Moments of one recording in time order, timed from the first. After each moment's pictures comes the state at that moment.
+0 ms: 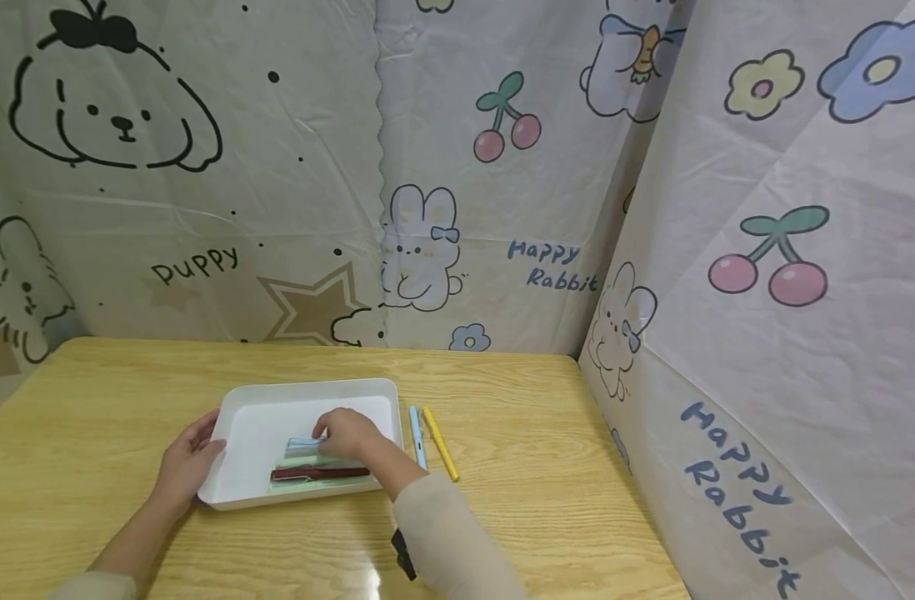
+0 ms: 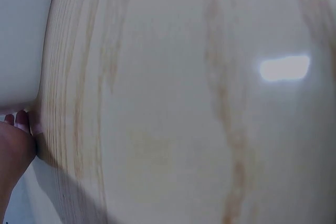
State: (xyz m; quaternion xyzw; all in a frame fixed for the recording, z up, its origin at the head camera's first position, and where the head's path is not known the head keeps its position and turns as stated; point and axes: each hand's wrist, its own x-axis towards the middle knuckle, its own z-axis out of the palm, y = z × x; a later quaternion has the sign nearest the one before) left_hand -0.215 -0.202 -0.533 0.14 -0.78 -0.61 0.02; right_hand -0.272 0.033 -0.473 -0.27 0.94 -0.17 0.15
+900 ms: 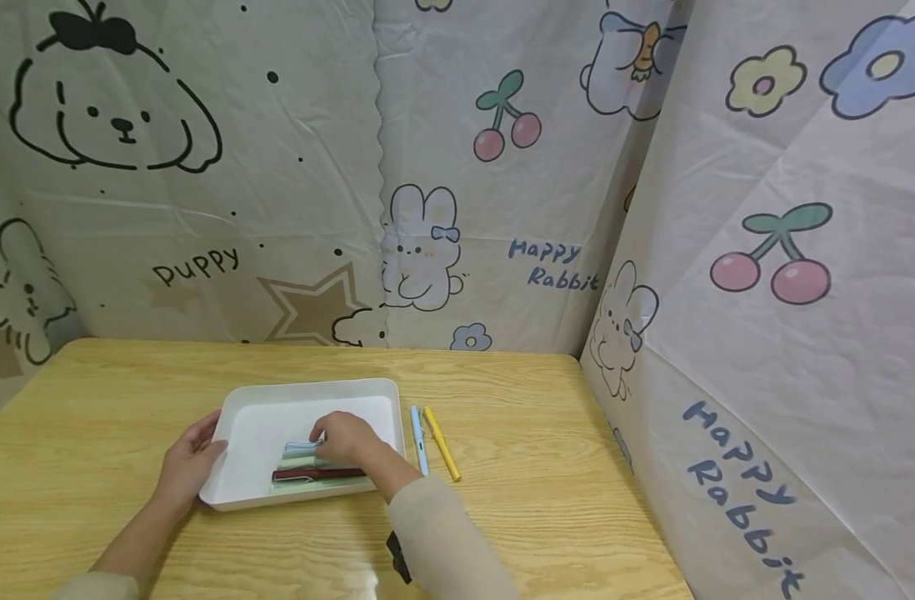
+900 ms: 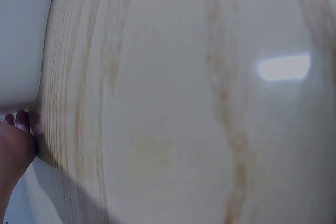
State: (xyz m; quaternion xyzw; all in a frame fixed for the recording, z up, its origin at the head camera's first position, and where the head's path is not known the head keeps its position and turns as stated) left_hand -0.215 -0.202 -0.531 0.14 -0.78 -0.60 0.01; right_hand -0.270 0.027 -0.482 -0.26 0.94 -0.16 0.15
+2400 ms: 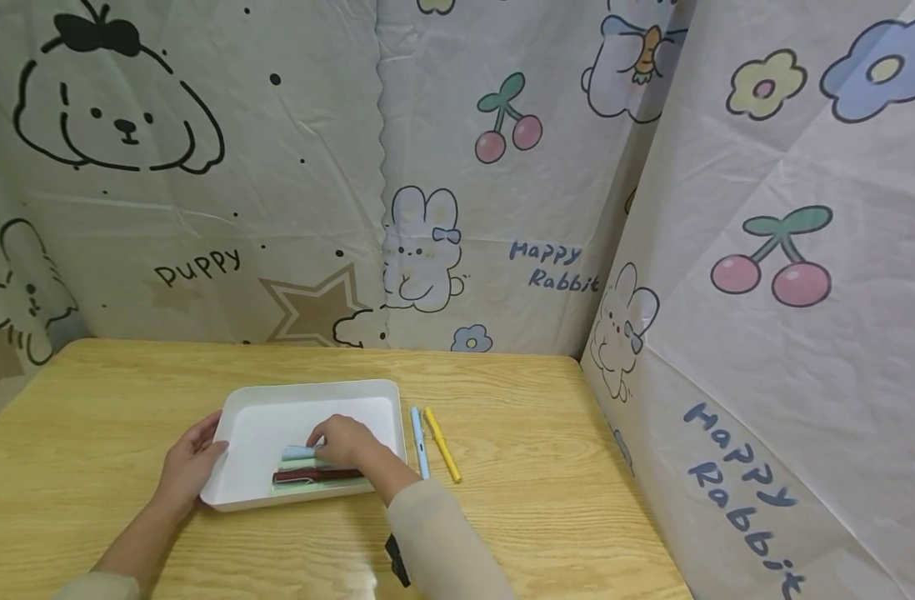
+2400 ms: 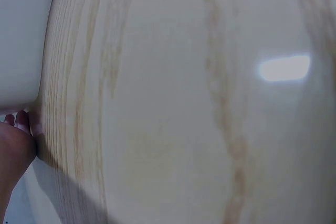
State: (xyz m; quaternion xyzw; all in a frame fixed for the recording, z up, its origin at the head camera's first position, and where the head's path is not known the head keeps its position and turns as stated) left_hand -0.217 -0.201 -0.535 0.15 -0.78 -0.60 0.02; right_hand -0.269 0.026 -0.485 -0.27 0.94 -0.16 0.16
